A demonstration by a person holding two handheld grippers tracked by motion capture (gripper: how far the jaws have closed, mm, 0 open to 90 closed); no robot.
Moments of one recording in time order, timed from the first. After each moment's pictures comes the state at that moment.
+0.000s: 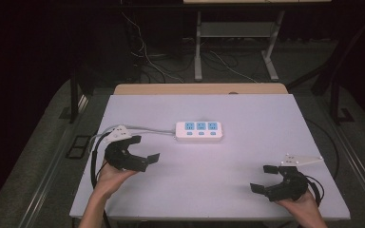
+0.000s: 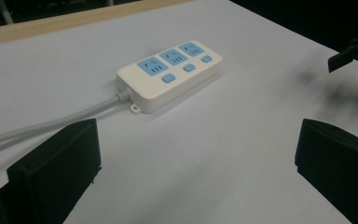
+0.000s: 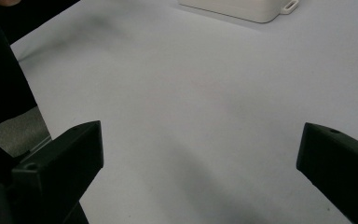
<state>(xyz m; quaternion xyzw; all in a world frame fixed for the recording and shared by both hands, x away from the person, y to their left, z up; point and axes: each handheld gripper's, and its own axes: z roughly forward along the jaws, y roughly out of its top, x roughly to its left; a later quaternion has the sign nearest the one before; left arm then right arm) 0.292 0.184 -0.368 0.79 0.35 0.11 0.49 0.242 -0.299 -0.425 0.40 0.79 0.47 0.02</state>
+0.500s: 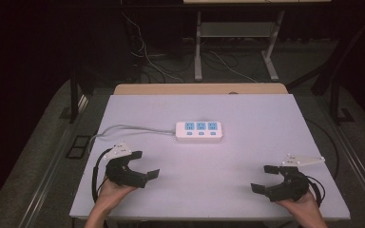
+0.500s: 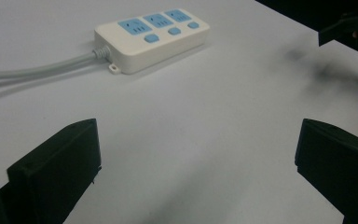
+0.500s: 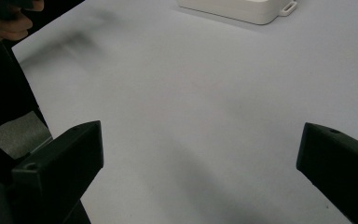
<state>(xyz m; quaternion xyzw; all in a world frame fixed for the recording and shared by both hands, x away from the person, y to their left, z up) 0.269 0.189 -0.406 0.79 0.36 0.08 0.49 0.240 -0.301 -0.424 0.40 0.79 0.47 0.02</state>
